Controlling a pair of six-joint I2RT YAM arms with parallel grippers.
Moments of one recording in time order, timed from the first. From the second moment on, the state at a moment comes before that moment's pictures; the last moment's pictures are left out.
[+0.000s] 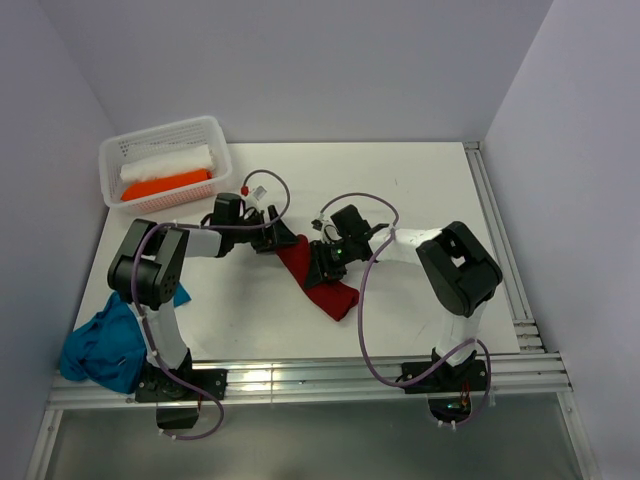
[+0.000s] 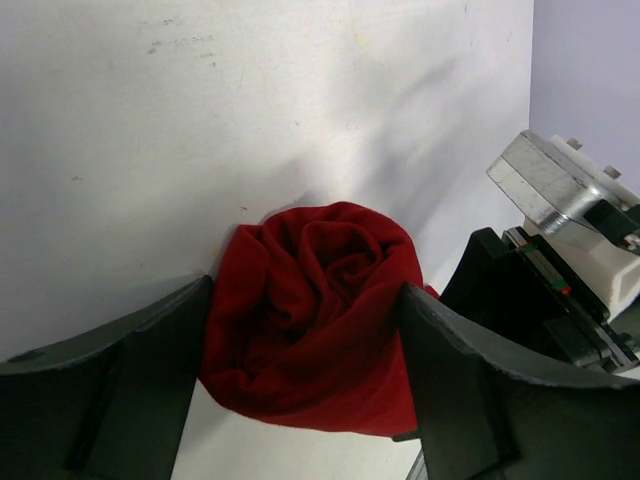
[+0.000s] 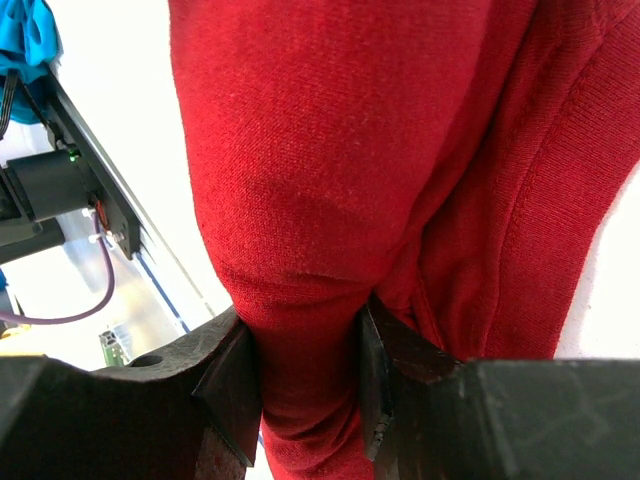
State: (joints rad) left arm -0.29 1.88 0.89 0.33 0.72 -0.62; right arm 0.60 1.83 0.98 -0.17 -0.66 0.44
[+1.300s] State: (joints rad) left arm -0.36 1.60 0.56 0.47 0.38 -0.59; right arm 0.51 1.25 0.69 -0.30 -0.34 0.56
